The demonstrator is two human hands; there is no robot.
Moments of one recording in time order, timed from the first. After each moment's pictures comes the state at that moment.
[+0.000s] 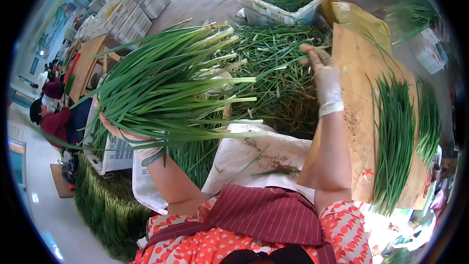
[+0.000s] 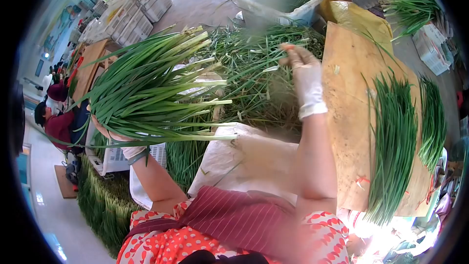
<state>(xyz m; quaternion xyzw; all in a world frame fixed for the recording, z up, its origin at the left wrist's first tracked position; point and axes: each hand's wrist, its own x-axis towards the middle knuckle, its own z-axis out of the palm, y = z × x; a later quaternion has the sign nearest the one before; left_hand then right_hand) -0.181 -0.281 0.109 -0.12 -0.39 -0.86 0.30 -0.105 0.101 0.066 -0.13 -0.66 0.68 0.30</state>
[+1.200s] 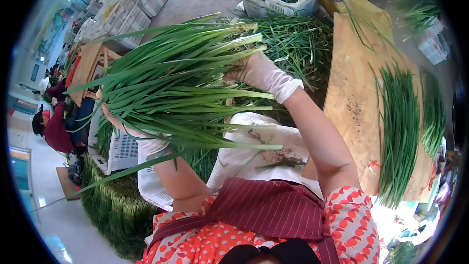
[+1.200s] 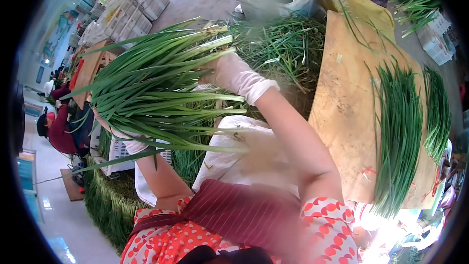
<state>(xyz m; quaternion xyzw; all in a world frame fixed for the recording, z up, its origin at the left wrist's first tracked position) -0.183 -0.281 0.112 -0.21 -0.30 -0.92 0.14 -0.159 0.003 0.078 0.18 -0.80 0.57 0.04</state>
